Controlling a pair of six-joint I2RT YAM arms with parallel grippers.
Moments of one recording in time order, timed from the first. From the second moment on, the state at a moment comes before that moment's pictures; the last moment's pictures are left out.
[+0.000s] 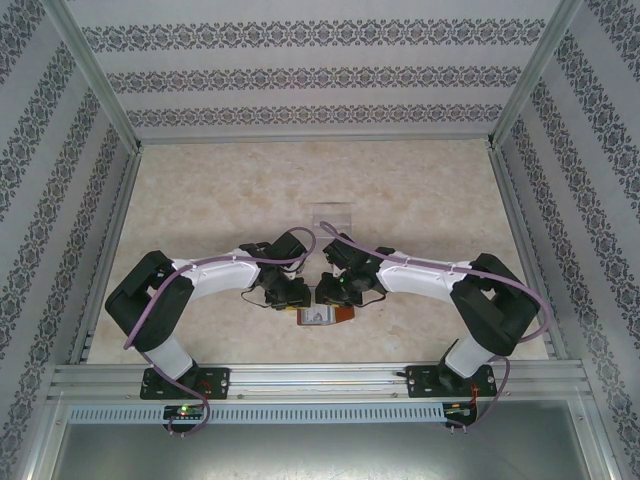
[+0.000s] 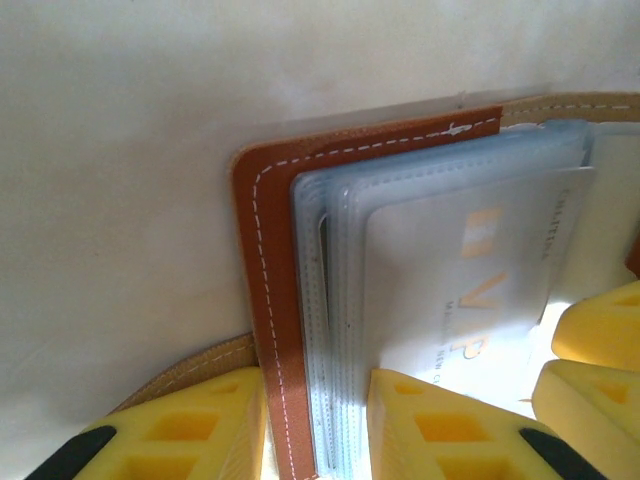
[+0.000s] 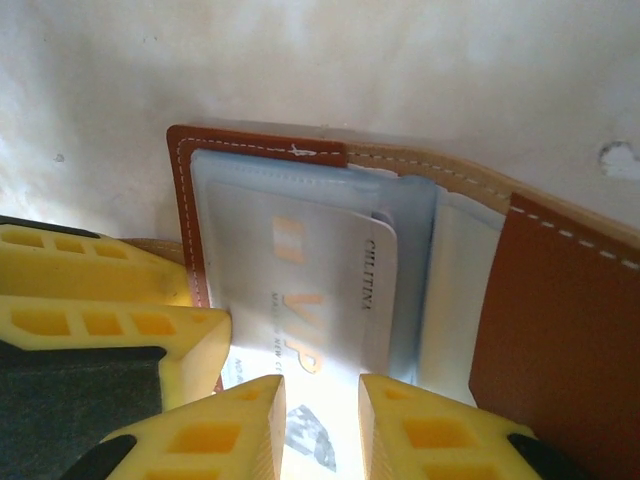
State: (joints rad) left arm -0.71 1.66 0.89 -0.54 0.37 -0.75; right arm 0.81 1.61 0.86 -0.42 -0.36 0.90
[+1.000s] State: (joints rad) left arm -0.71 1.66 0.89 -0.54 0.37 -0.75; right arm 0.80 1.61 0.88 -0.46 -0.31 0.87
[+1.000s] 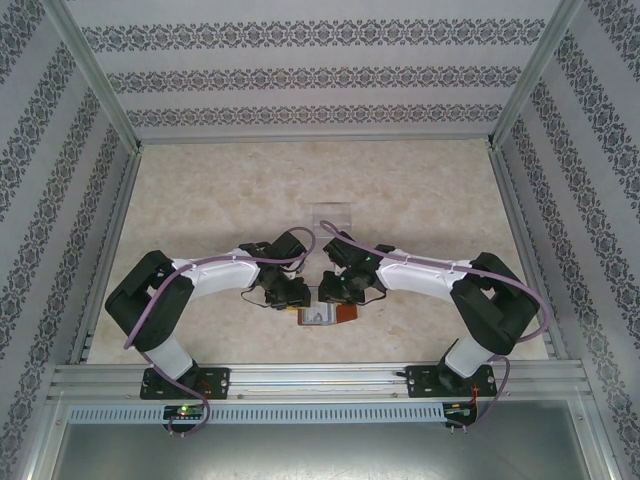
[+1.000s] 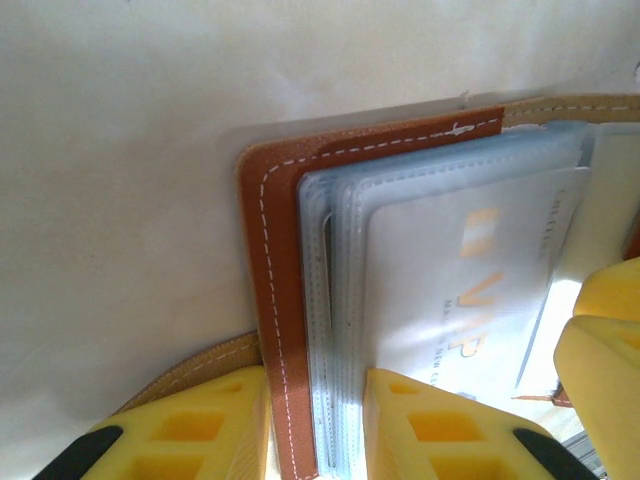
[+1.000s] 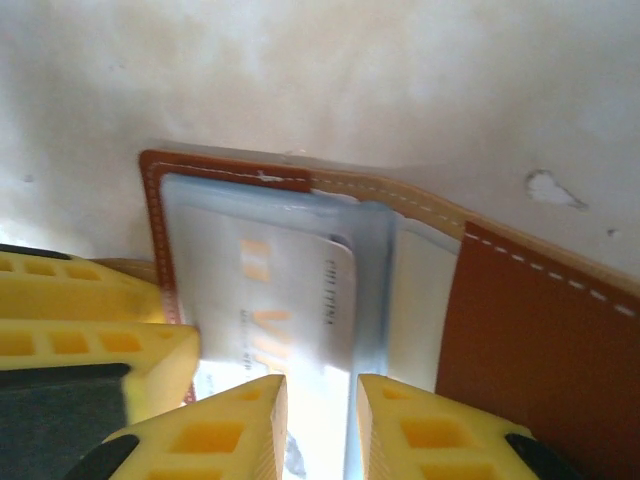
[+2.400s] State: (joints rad) left arm -0.70 1.67 0.89 -0.54 0.38 -0.74; right arm 0.80 1.67 0.90 -0.41 -0.36 0.89
